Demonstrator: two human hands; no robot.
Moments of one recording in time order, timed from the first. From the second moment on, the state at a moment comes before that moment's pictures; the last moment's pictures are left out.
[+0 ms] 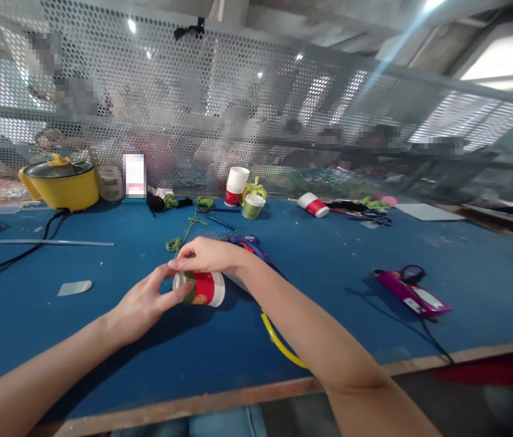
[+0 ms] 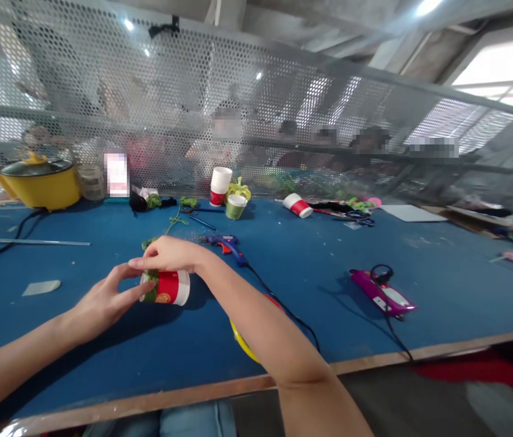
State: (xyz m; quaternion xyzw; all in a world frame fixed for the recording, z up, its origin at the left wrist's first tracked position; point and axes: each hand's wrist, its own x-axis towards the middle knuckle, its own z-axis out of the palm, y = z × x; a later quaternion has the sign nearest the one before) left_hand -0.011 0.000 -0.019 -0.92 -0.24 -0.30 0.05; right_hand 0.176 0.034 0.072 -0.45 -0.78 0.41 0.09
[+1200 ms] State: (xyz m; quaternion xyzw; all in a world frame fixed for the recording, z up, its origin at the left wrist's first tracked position) left_hand -0.006 0.003 -0.020 -0.89 -0.25 -0.34 -0.16; right_hand 0.184 0.011 0.040 -0.46 -0.67 0.39 0.44
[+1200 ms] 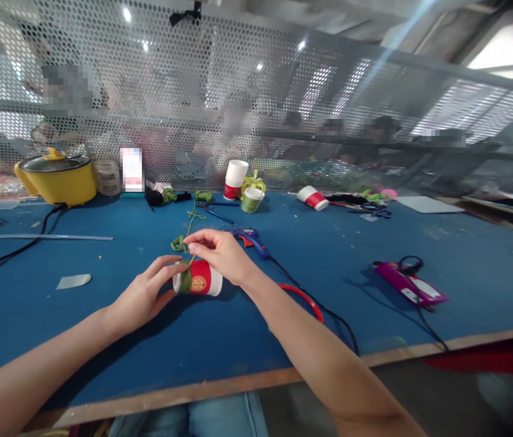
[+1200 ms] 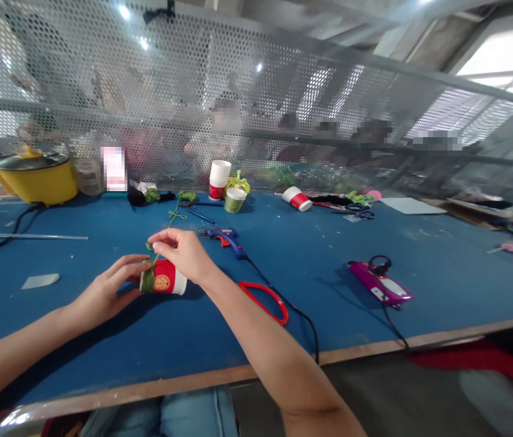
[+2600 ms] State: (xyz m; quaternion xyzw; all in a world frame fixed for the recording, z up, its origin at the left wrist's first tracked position) left_hand -0.004 -0.006 -0.006 -0.88 -0.21 -0.35 -0.25; right_hand 0.182 0.010 0.038 -0.48 -0.66 0.41 0.40
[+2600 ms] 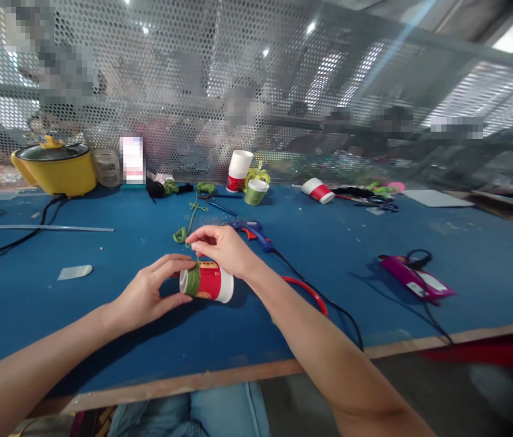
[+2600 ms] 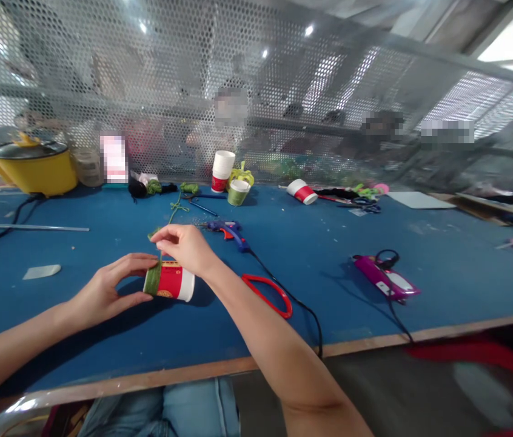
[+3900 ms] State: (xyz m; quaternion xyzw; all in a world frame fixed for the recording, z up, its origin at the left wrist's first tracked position) left_hand -0.001 -0.009 -0.006 -0.90 -0.21 -0.34 -0.18; right_hand 0.182 0.006 0.034 -0.50 -0.73 0.34 0.32
